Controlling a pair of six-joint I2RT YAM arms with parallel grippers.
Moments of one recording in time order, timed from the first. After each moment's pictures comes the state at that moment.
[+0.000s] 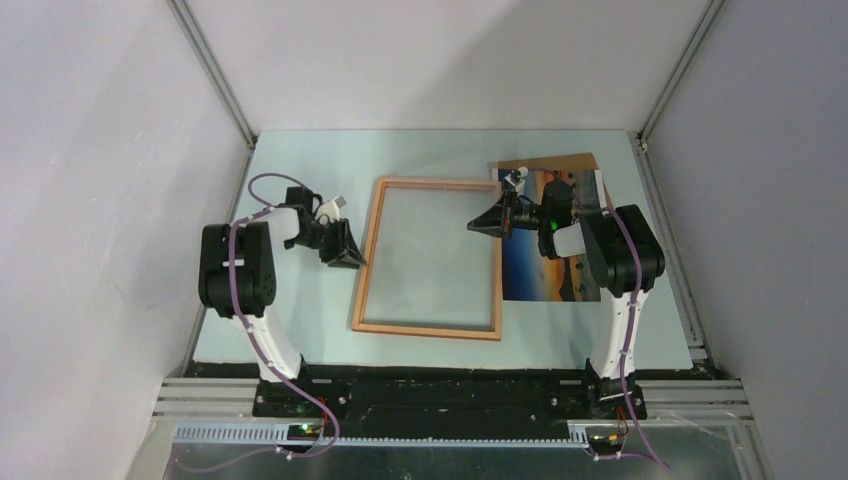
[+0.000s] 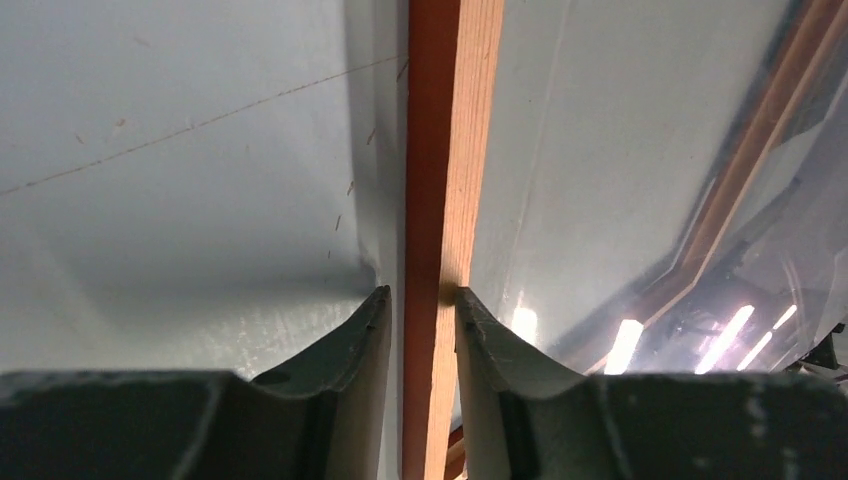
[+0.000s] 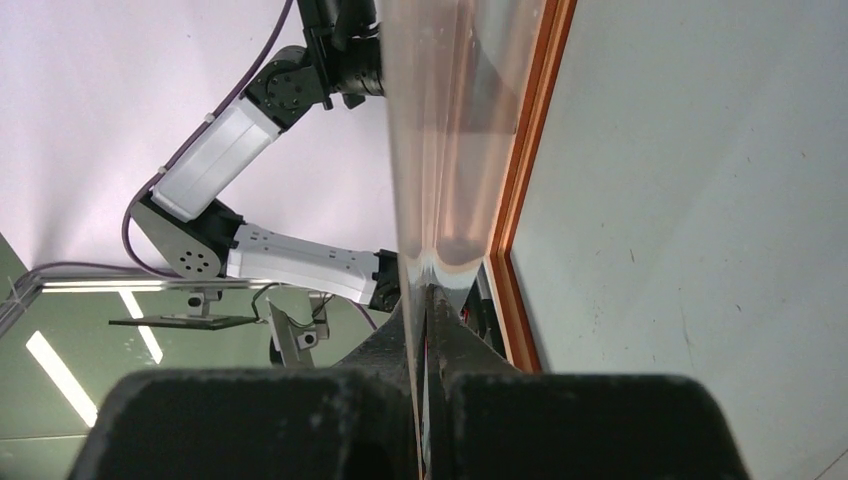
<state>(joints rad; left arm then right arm) 0.03 1.85 1.06 -0.54 0.67 -0.10 0.20 2.06 0.94 1.00 -1.17 1.33</state>
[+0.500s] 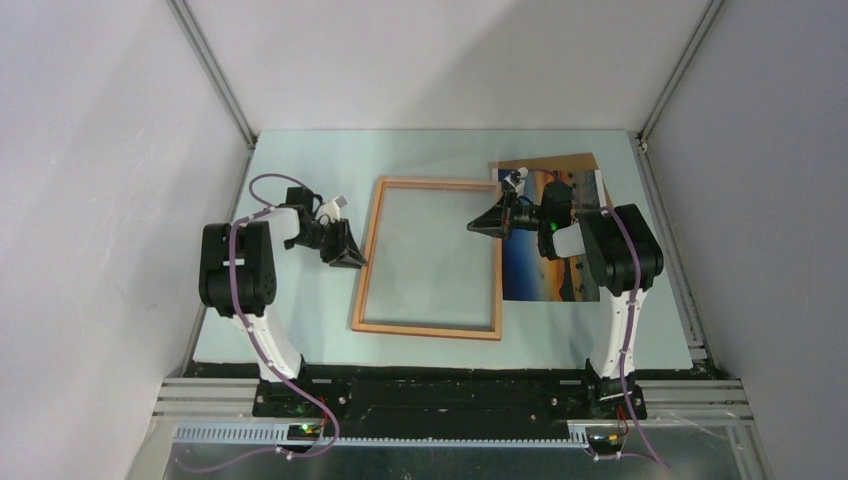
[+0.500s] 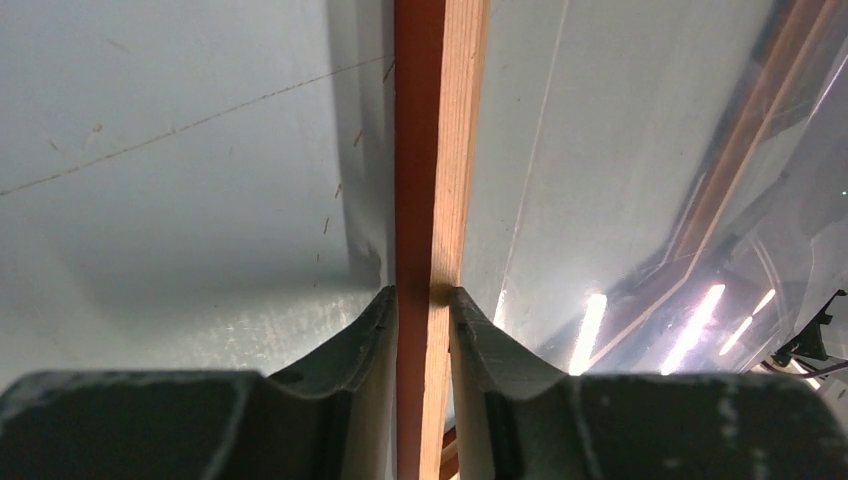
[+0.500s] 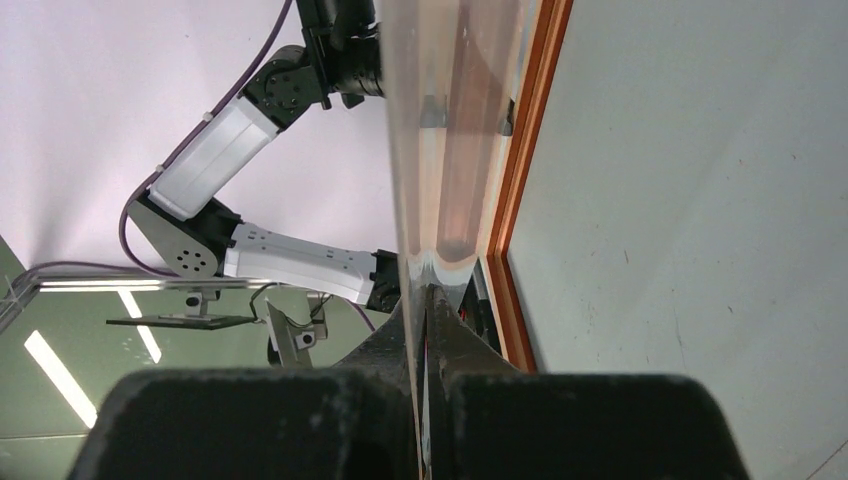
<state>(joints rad) 0.03 1.85 1.06 -0.53 0.69 -0.10 0.20 2.07 0.94 1.02 -1.17 1.33</state>
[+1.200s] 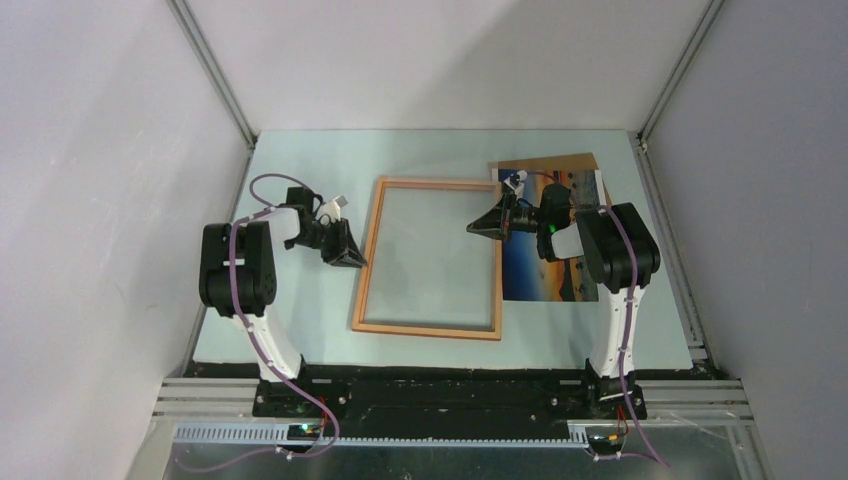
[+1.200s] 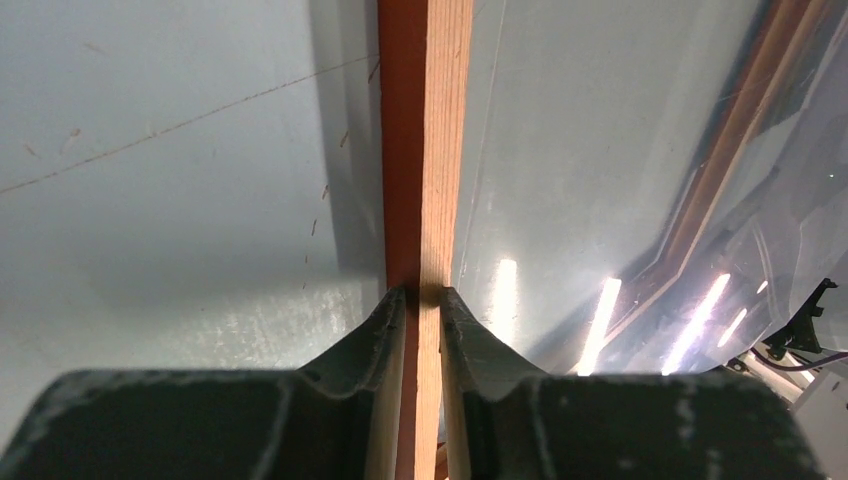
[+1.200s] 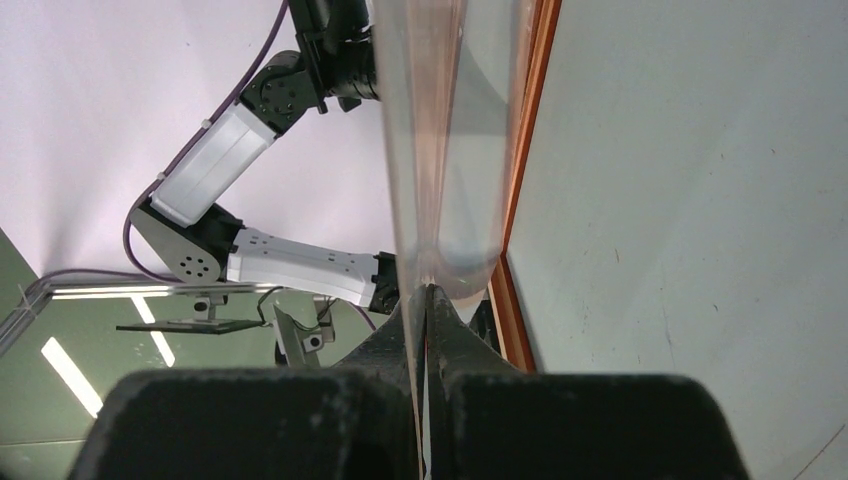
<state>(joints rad) 0.03 1.85 1.06 -0.53 0.71 -0.10 0.20 2.10 0.94 1.05 -1.17 1.36</state>
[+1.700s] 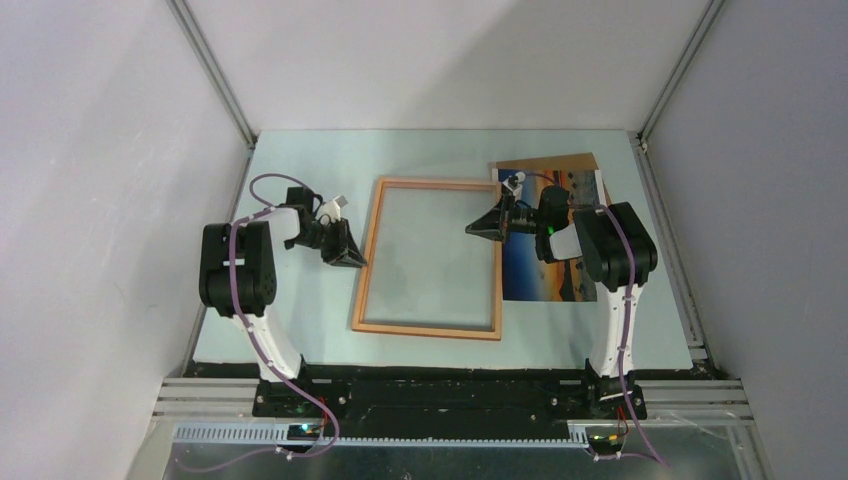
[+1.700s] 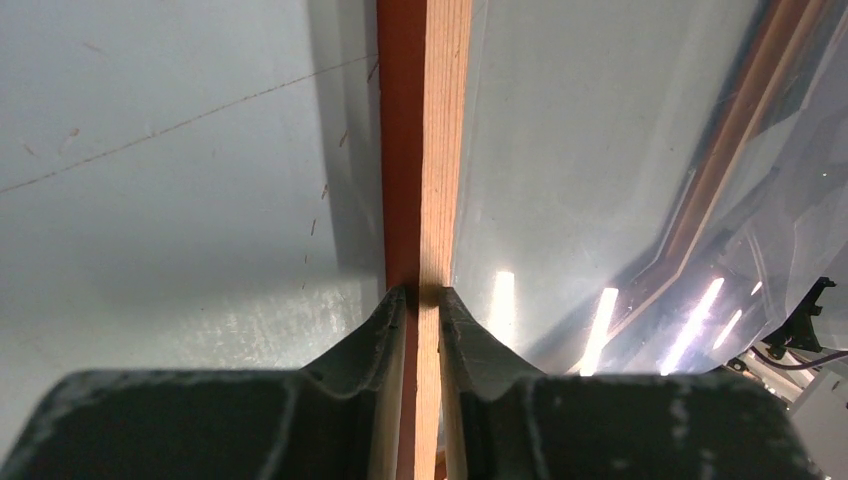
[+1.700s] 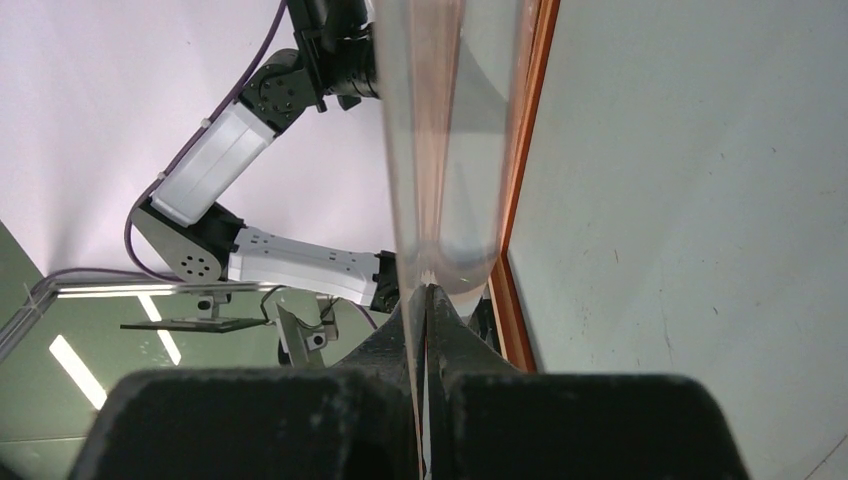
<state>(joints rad) 0.03 1.85 1.06 -0.53 0.71 -0.10 0.21 2.12 0.94 1.08 -1.17 1.38</state>
